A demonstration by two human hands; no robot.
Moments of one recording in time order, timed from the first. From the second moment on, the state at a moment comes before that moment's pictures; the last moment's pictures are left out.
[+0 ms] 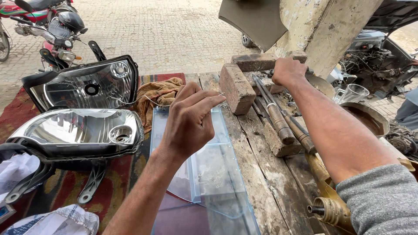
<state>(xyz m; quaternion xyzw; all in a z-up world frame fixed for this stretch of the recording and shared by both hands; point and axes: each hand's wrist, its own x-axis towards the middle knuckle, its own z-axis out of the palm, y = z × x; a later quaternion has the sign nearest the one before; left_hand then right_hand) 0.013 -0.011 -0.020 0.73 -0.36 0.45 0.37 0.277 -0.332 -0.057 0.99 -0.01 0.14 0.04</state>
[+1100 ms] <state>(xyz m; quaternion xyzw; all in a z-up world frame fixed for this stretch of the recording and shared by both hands) 0.062 -0.003 -0.112 0.87 -0.34 0.33 0.13 0.070 -0.204 -0.122 0.97 -0.04 0.01 -0.22</state>
